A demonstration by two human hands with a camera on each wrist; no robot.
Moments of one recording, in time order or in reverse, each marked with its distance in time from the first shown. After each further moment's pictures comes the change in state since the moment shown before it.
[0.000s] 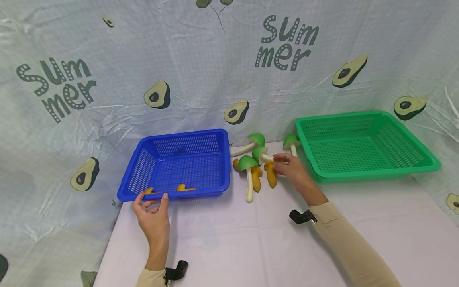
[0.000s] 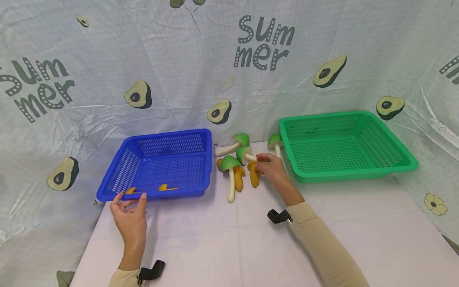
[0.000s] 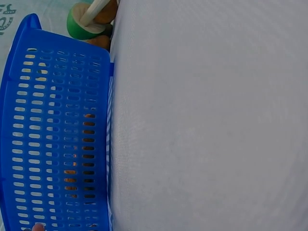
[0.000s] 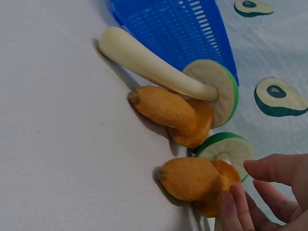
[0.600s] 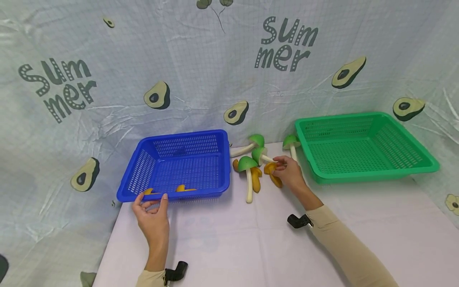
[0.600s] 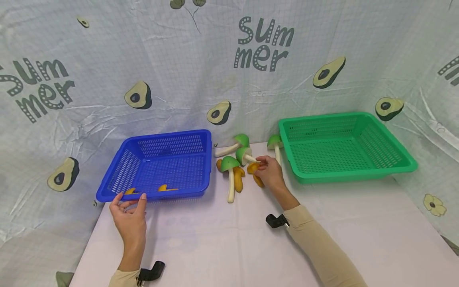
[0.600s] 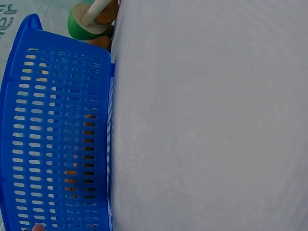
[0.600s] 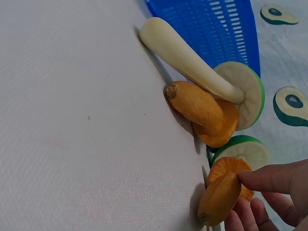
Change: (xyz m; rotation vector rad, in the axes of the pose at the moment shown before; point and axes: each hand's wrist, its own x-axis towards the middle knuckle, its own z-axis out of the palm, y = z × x) left_hand -0.001 -0.001 0.000 0.005 -0.006 0.000; right_hand 0.000 0.011 0.010 -0.232 0.133 -0.061
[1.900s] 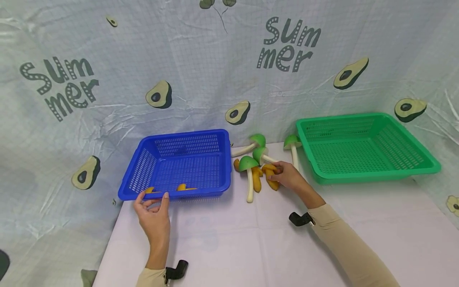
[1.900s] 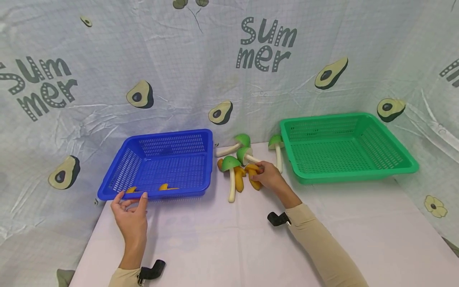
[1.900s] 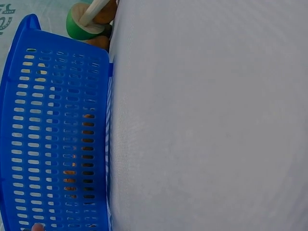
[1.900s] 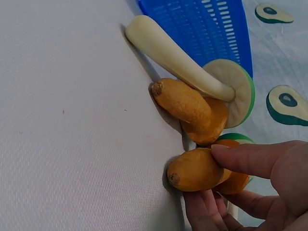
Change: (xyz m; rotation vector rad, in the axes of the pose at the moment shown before) left_hand 0.002 0.000 0.001 -0.013 0.002 0.013; right_hand -0.003 -0.010 -0.003 -0.172 -0.261 0.083
